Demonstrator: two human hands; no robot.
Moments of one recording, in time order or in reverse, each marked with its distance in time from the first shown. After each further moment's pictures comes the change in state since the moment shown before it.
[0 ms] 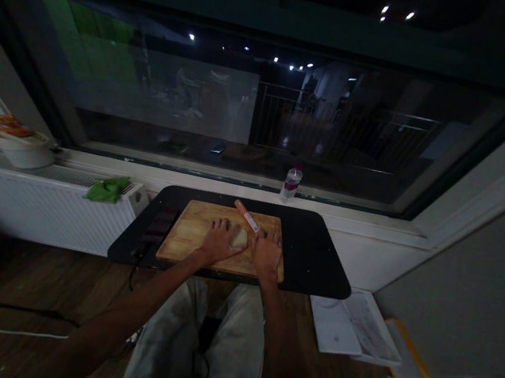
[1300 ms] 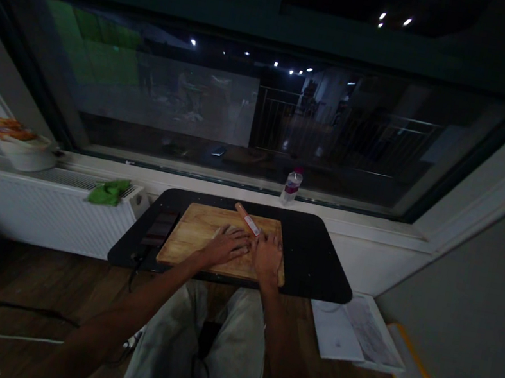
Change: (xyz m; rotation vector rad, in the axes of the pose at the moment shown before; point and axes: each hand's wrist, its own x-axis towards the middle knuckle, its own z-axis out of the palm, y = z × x) left_hand 0.011 -0.018 0.028 -0.203 -0.012 0.441; right_hand 0.000 0.001 -0.001 -0.017 -0.003 -0.012
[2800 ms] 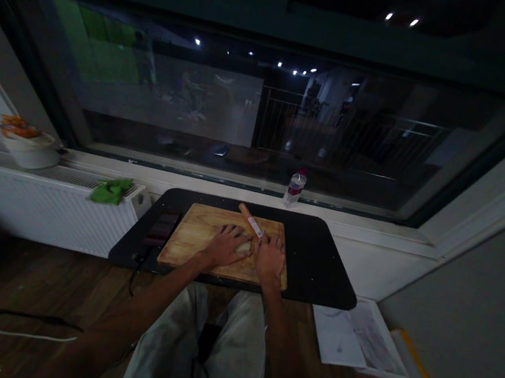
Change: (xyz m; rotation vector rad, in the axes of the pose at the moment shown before) left_hand 0.001 0.013 -0.015 0.076 0.045 -0.180; right_hand 0.002 0.002 0.004 0.010 -0.020 0.019
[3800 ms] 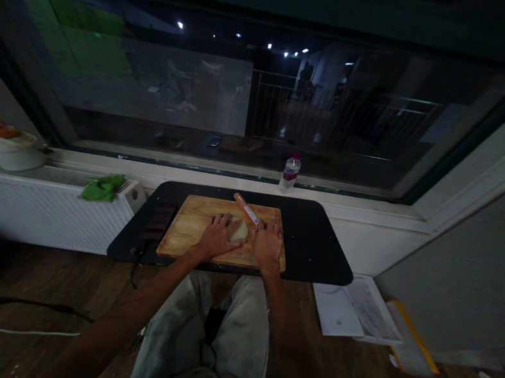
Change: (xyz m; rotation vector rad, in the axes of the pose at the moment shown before) left_hand -0.015 -0.002 -0.002 0.064 -0.009 -0.153; right_hand -0.003 -0.004 -0.005 0.015 -0.048 0.011
